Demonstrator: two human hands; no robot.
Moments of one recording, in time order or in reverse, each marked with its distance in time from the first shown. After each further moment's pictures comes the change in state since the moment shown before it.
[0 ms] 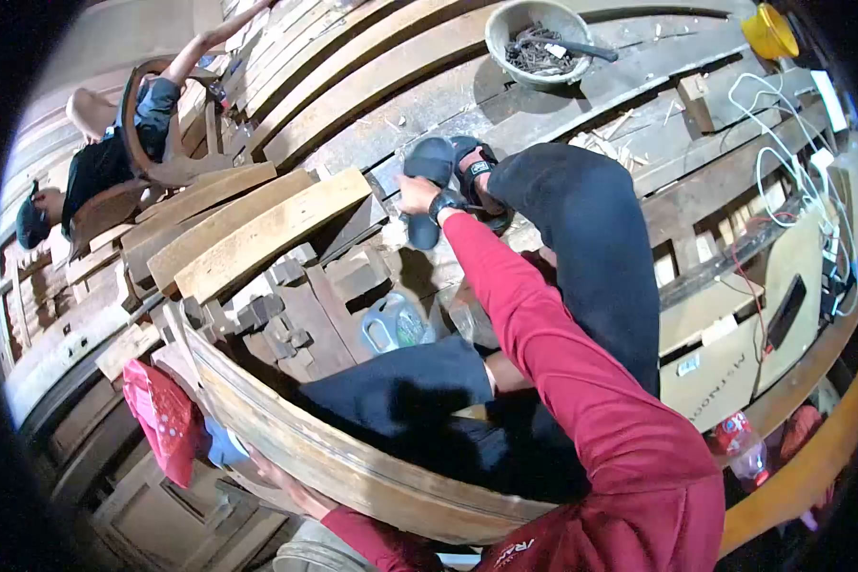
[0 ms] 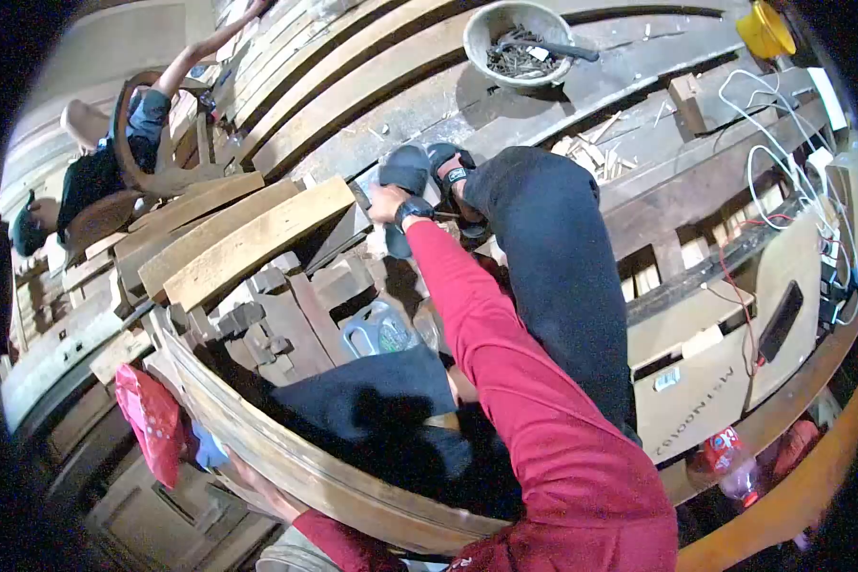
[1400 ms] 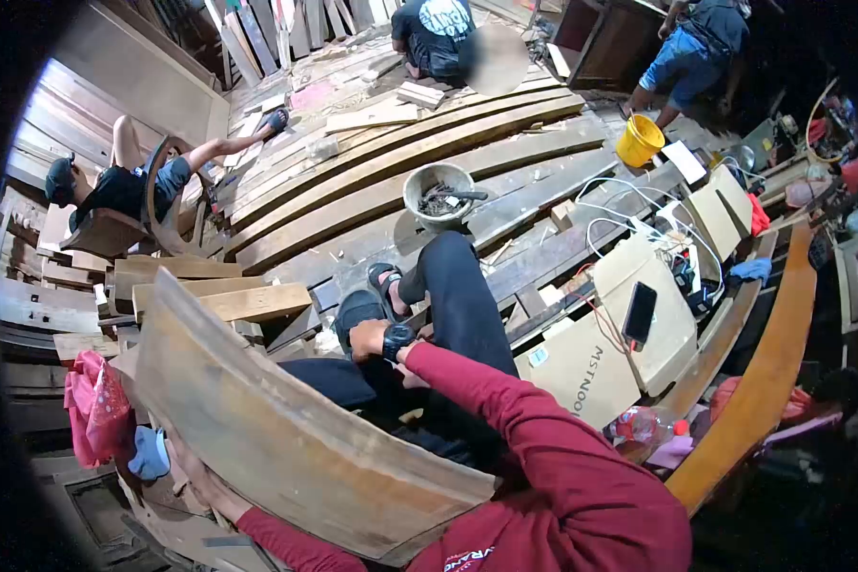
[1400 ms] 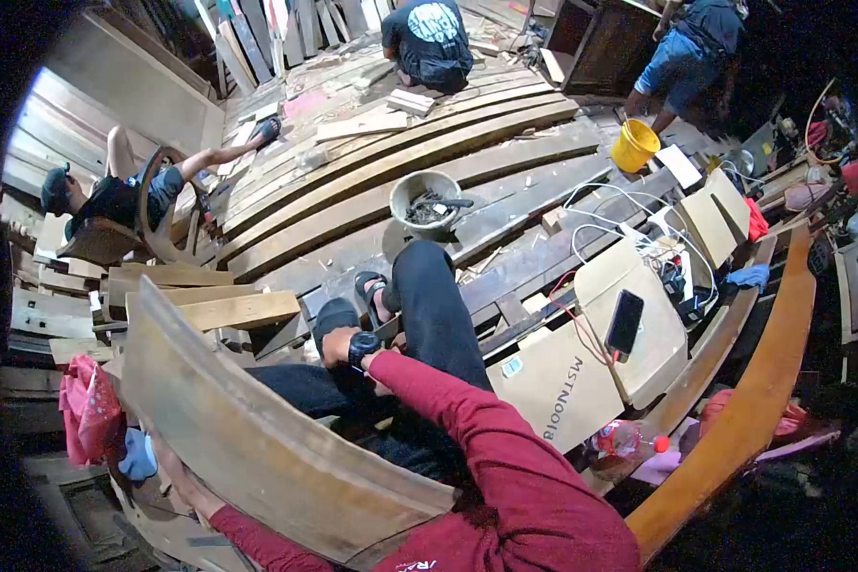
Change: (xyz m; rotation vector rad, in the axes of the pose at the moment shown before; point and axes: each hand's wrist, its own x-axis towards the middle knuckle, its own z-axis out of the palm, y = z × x) left_hand -0.062 0.016 -0.084 -0.256 -0.343 0.293; right_hand -0.300 -0.170 -0.107 -0.575 -0.309 -0.048
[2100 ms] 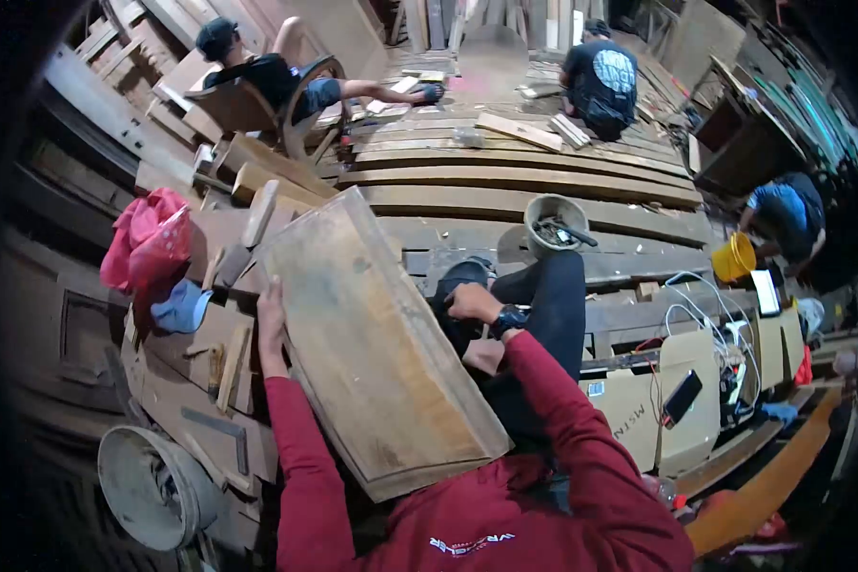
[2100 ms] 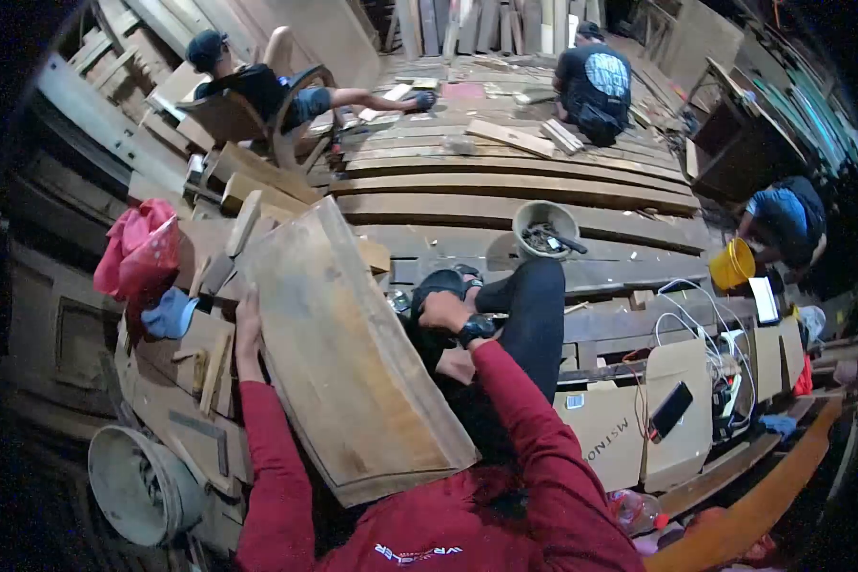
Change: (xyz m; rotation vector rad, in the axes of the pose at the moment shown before) left_hand 0.074 -0.113 -0.033 0.022 0.121 -0.125; right_hand 0.006 0.006 -0.007 -0.091 0.118 -0.250
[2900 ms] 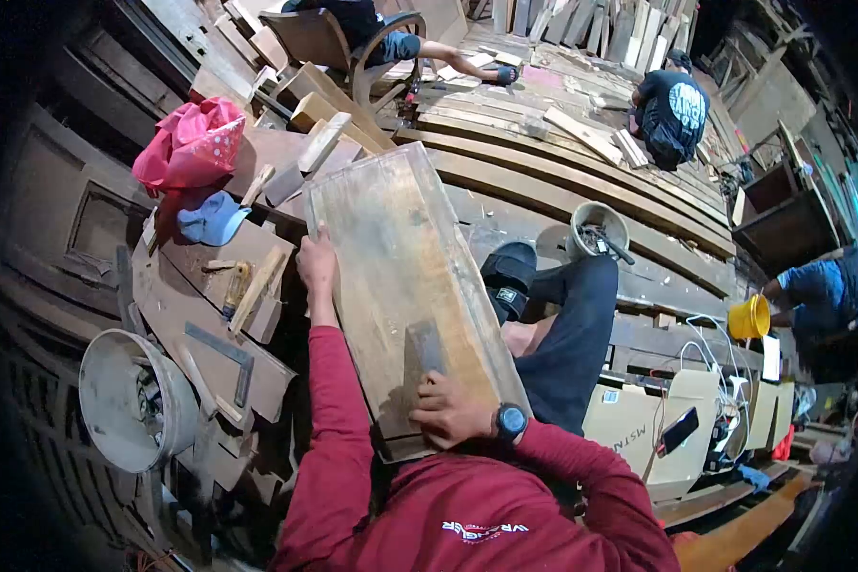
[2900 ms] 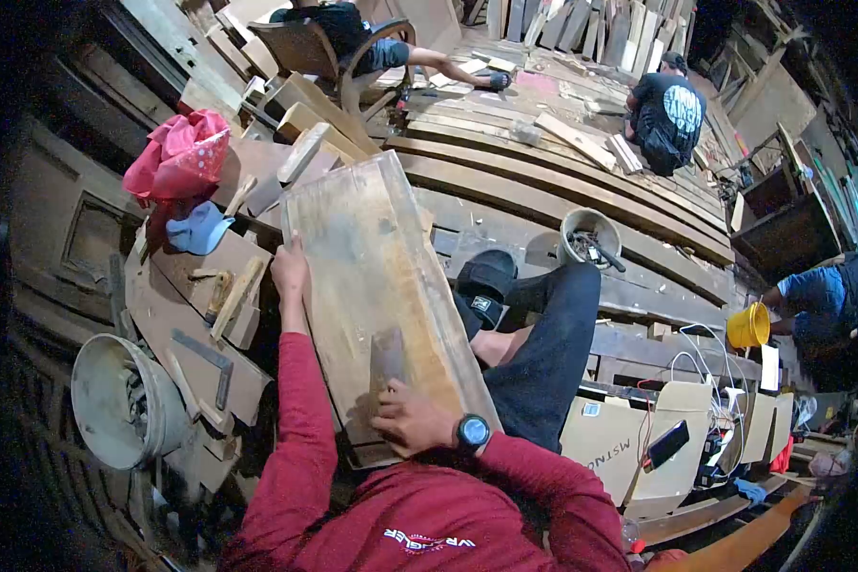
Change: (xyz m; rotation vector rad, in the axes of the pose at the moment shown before) left_hand -0.031 0.003 0.011 0.829 0.500 -0.185; right_hand -0.175 -0.205 0.051 0.257 0.192 -1.108
